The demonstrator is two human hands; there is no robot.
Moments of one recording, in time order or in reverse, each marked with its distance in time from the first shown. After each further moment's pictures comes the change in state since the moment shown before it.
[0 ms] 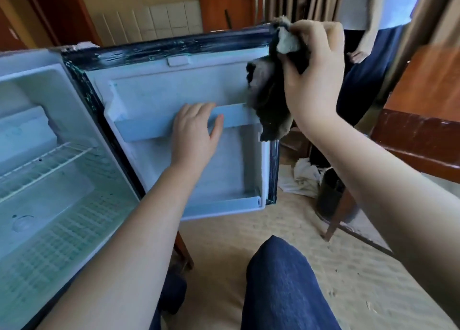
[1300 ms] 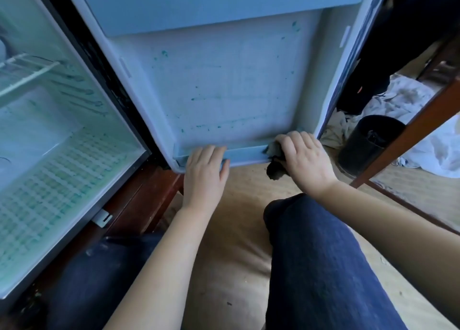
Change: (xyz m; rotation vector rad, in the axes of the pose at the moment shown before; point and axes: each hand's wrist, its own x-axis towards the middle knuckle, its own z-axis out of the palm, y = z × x) left_hand -0.196 -0.090 0.096 0.042 -0.271 -0.108; right_hand -0.275 0.110 0.079 -0.509 -0.739 -0.374
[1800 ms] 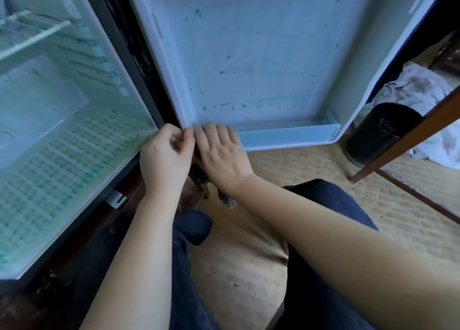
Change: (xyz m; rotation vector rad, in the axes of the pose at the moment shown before) left_hand -0.012 -0.074 -0.053 -0.270 0.199 -0.383; right_hand 0.064 -0.196 0.024 0.110 0.082 -0.038
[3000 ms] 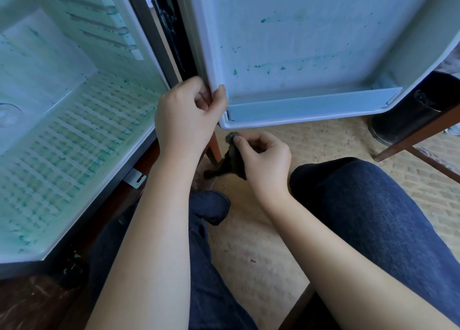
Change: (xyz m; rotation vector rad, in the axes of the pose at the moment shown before) left_hand 0.027 -0.006 -0.005 -0.017 -0.090 0.078; right_hand -0.029 -0.031 -0.029 1.069 -0.124 1.202
